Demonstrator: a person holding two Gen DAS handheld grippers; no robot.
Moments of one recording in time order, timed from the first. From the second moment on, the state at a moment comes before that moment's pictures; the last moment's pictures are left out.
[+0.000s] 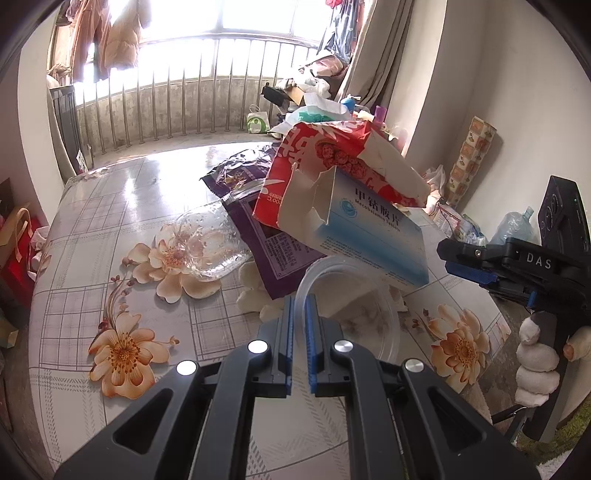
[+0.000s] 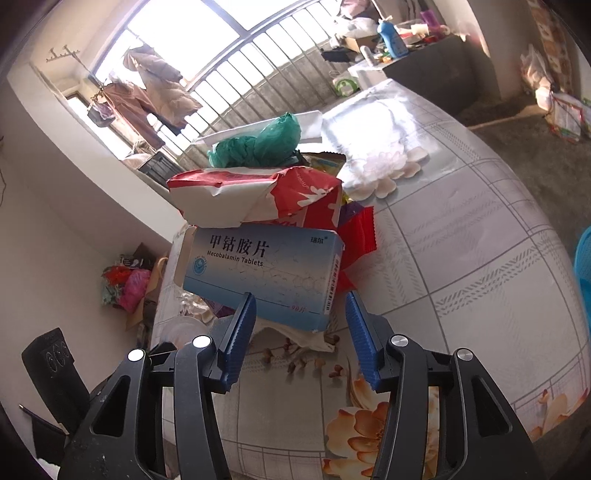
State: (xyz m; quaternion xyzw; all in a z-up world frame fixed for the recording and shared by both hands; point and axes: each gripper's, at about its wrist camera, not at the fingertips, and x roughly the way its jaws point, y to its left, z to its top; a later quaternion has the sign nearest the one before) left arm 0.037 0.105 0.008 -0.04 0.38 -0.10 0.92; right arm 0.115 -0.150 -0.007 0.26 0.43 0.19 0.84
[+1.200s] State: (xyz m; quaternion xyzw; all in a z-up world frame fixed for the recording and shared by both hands) left arm 0.047 0.101 0.005 -0.04 0.40 -0.08 0.91; right arm 0.102 -0.206 -0.039 0.44 0.42 0.29 0.74
